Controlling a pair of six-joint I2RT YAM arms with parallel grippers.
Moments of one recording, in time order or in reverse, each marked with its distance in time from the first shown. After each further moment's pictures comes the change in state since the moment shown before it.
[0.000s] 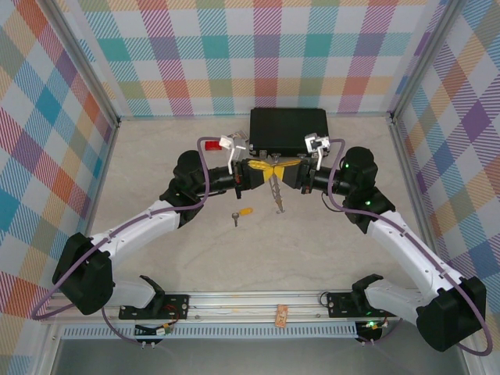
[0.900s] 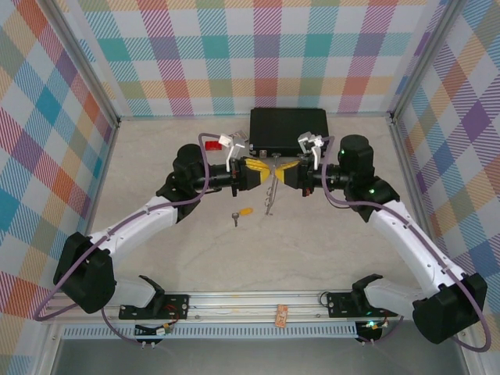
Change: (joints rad) left arm 0.057 0.010 0.041 -0.146 0.080 0.061; right arm -0.019 0.066 0.177 -0.394 -0.056 -0.359
